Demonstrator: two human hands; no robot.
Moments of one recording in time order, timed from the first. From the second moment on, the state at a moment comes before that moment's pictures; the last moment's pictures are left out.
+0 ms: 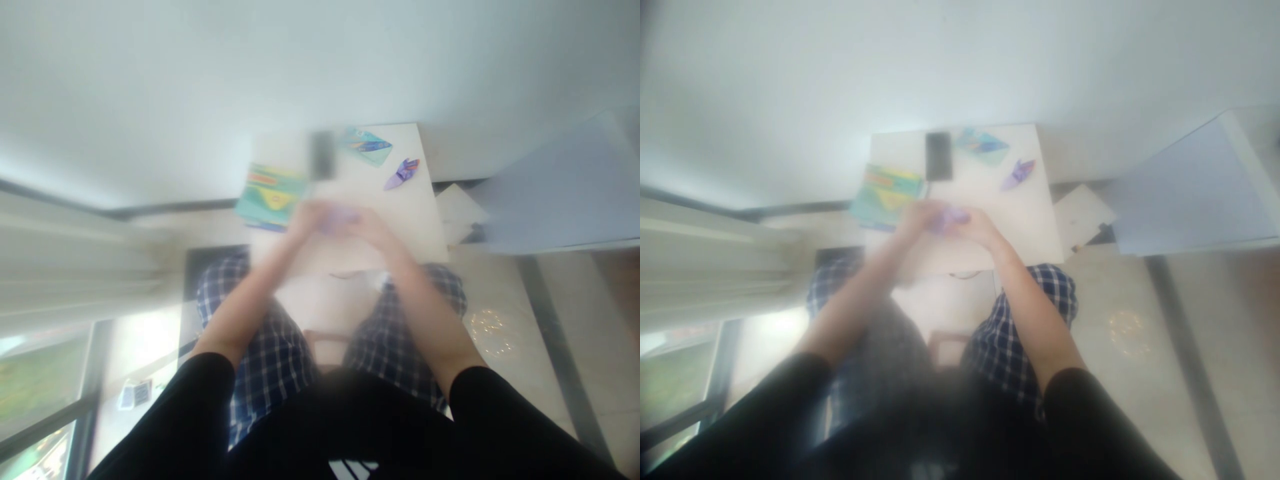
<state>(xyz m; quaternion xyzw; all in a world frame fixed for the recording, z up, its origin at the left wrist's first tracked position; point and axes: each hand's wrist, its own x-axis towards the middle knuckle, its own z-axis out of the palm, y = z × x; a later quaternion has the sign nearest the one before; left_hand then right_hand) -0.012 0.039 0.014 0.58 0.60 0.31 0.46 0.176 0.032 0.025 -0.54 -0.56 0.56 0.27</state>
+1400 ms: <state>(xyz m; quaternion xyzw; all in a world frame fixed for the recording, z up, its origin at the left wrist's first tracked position) -0.009 0.038 0.024 0.54 0.60 0.34 0.49 0.183 0.034 0.025 -0.53 -0.64 0.50 0.22</state>
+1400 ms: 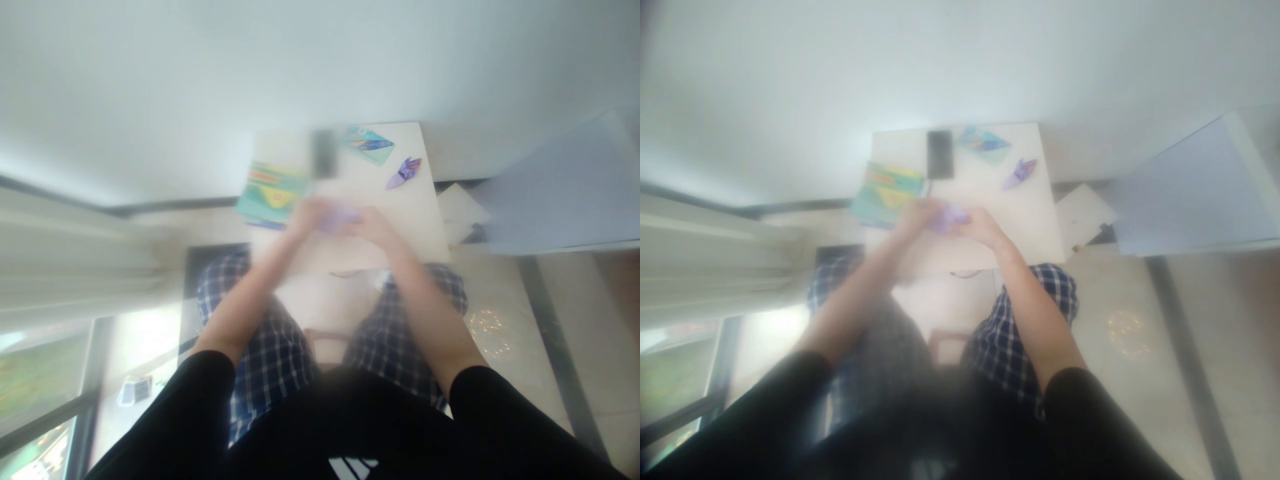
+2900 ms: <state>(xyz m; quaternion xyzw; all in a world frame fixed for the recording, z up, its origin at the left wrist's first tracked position) -0.019 0.042 0.012 0.57 0.59 0.31 0.48 0.178 0.034 0.012 -0.52 -0.63 0.52 0.25</state>
